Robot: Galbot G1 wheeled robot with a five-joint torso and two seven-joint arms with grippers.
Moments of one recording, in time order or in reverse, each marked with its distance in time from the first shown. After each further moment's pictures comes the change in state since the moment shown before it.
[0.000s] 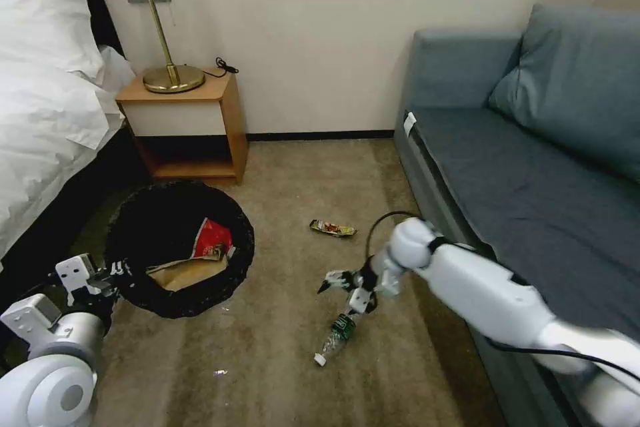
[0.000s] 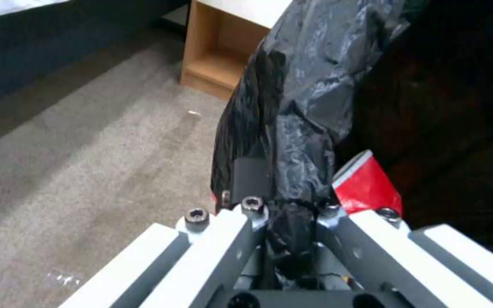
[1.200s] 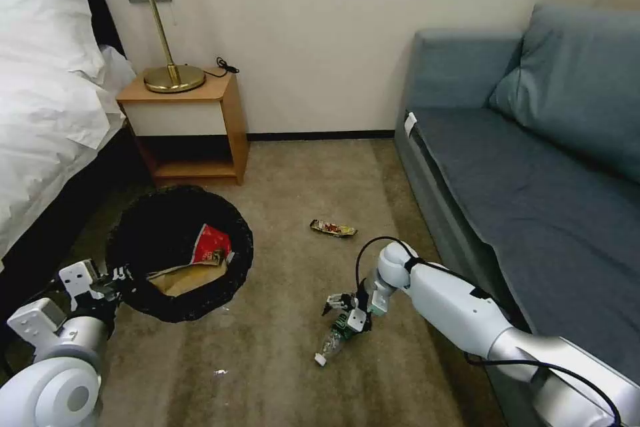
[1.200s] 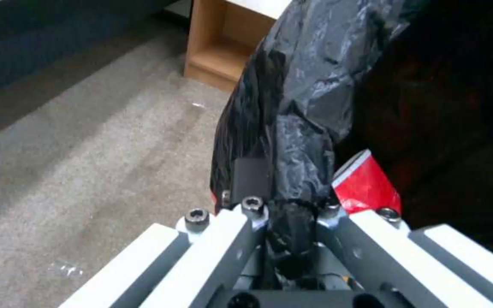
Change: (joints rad) left arm 0.000 -0.008 0.016 0.014 0.017 -0.001 -0.006; right arm -0.068 0.033 0.059 -0.244 -0.156 0.080 0.104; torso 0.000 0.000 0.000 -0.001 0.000
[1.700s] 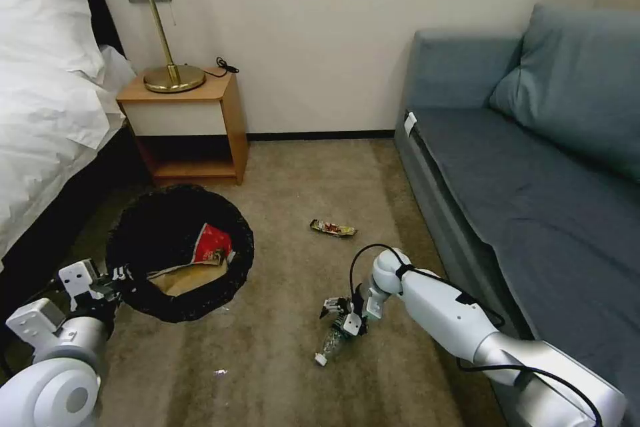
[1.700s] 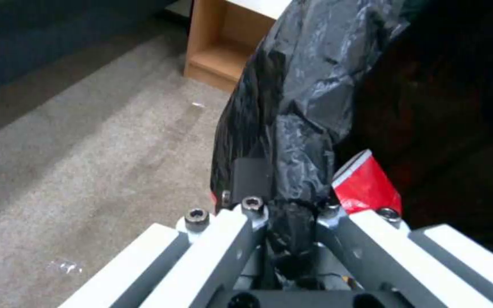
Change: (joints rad) left arm 0.009 -0.009 -0.005 -0.007 -0.002 -0.004 0.004; right arm -0.009 0.064 0.019 -0.089 -0.136 0.018 0.086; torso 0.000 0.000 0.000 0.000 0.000
